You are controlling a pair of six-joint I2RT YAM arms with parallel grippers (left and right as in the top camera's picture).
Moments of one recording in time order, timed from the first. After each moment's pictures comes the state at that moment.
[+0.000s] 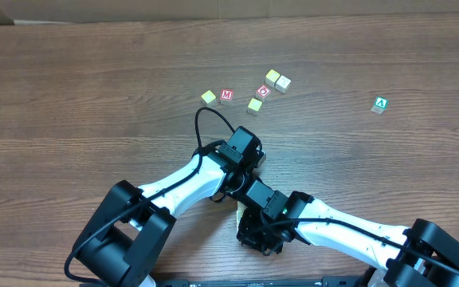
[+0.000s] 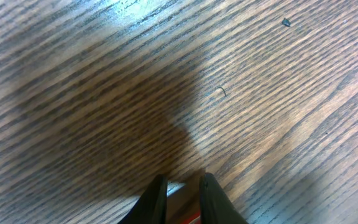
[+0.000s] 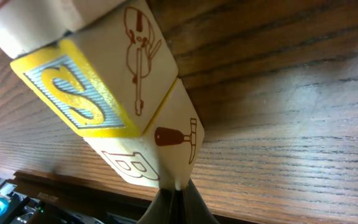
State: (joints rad) left arm -0.66 1.78 0.97 -0.56 0.21 -0.18; right arm 0.95 1.56 0.73 -0.48 -0.42 1.35
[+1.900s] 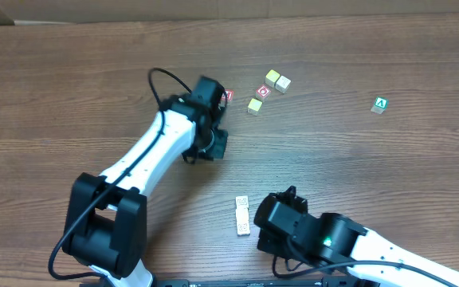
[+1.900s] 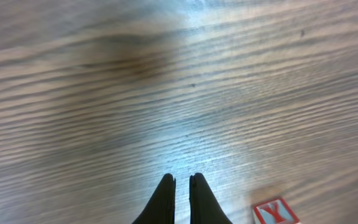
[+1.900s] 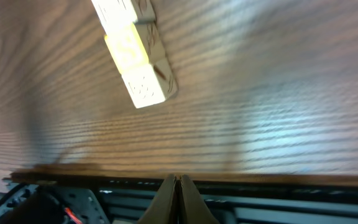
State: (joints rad) left arm -0.40 1.81 1.32 -0.96 0.10 -0.21; right arm 1.07 1.16 0.78 -0.85 -0.09 1.36
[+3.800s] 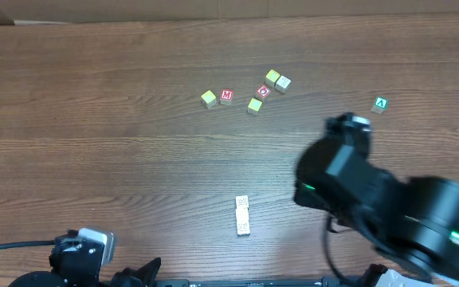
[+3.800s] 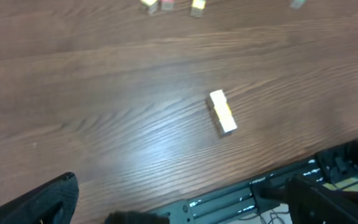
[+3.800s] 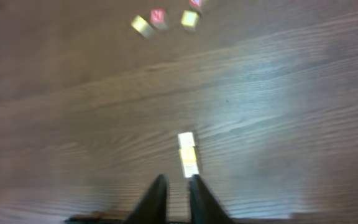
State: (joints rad) left arm -0.42 0.53 1.41 -1.65 0.04 -0.26; right arm 0.96 1.26 1.83 -1.57 0.30 1.09
